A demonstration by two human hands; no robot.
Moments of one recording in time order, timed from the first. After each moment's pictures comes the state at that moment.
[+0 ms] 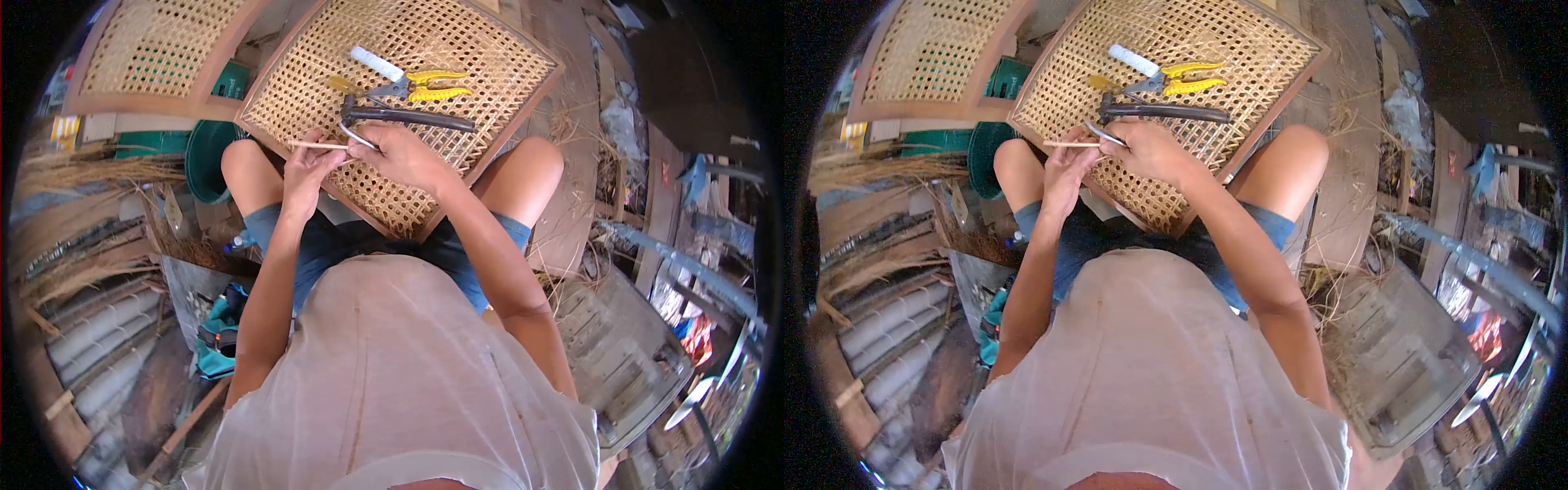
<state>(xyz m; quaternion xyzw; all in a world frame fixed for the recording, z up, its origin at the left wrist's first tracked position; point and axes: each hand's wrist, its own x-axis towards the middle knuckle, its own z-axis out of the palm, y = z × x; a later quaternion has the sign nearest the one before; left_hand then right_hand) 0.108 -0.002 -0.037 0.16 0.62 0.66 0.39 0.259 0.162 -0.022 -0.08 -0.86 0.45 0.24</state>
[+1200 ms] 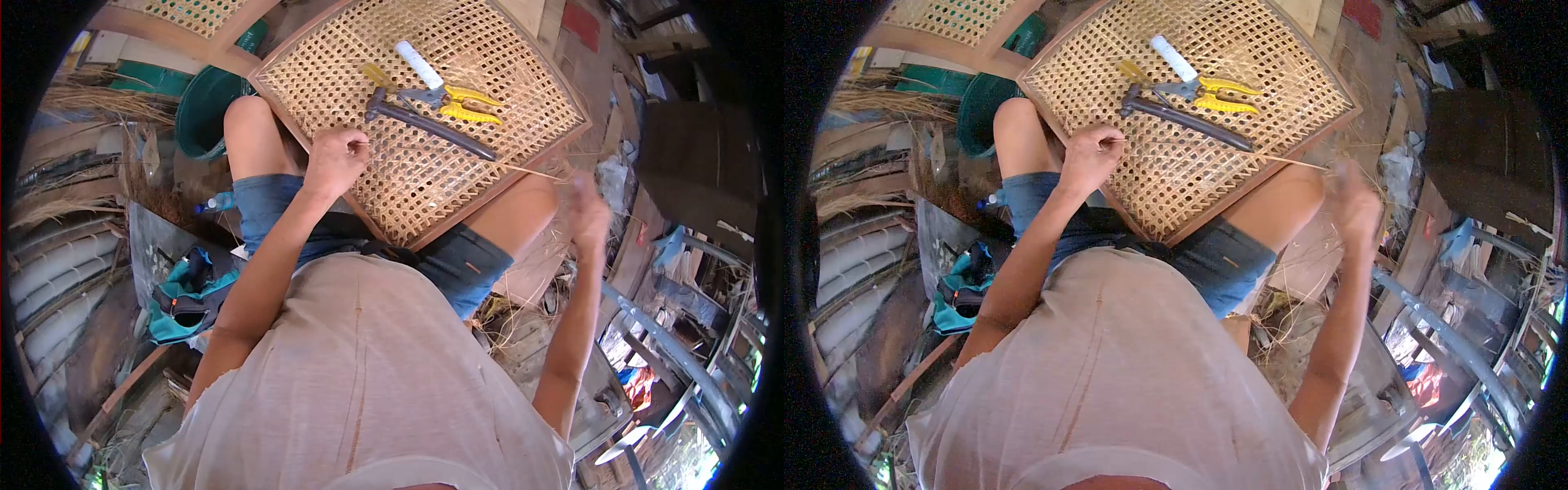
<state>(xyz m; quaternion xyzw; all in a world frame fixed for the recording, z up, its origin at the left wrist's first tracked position) 0.118 0.022 -0.045 0.41 0.82 0.37 0.13 0.472 0.315 0.007 -0.37 -0.92 0.09 0.02</state>
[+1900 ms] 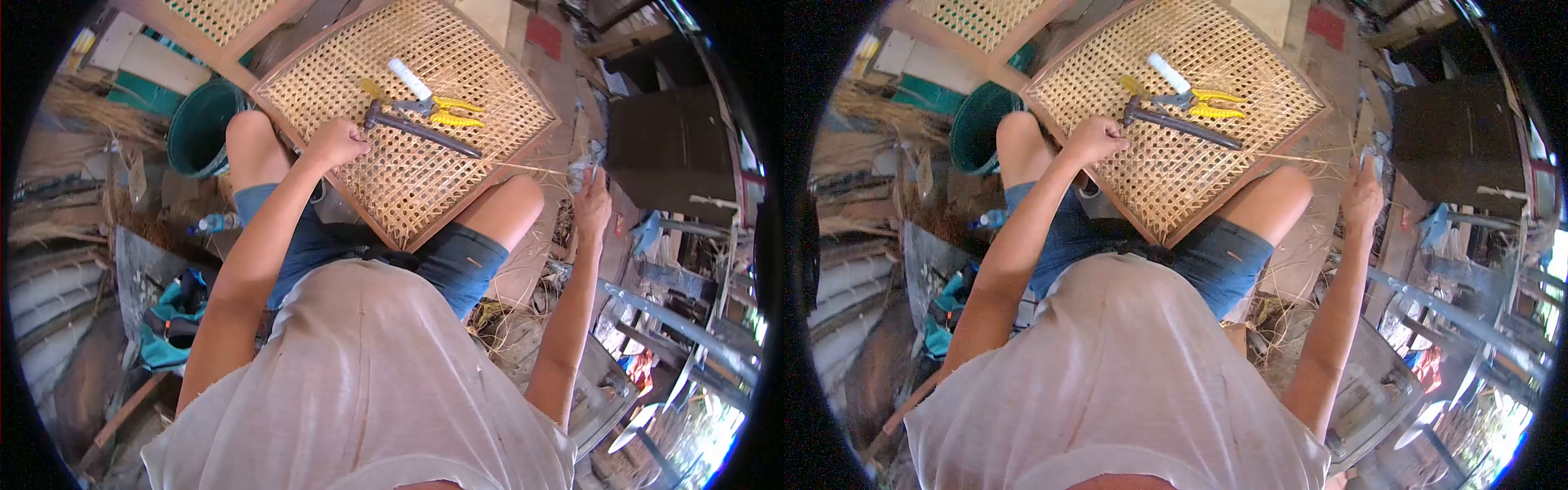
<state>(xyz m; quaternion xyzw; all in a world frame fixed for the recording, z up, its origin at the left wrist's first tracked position) 0.068 0.044 -0.027 0.37 0.83 0.20 0.35 0.492 0.315 0.040 -0.50 -0.85 -0.01 0.17</state>
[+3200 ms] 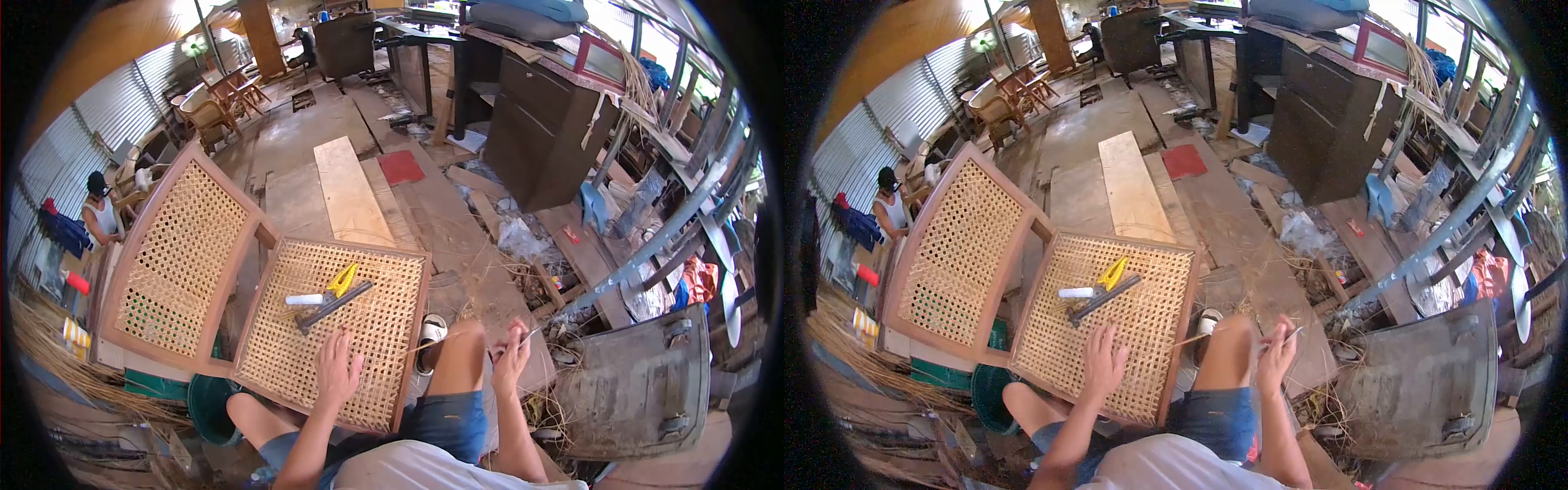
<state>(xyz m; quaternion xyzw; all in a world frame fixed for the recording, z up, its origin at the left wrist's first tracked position) 0.165 0.103 0.001 0.67 0.70 0.24 0.08 0.516 0.177 0.021 -0.53 -0.35 0.40 0.66</state>
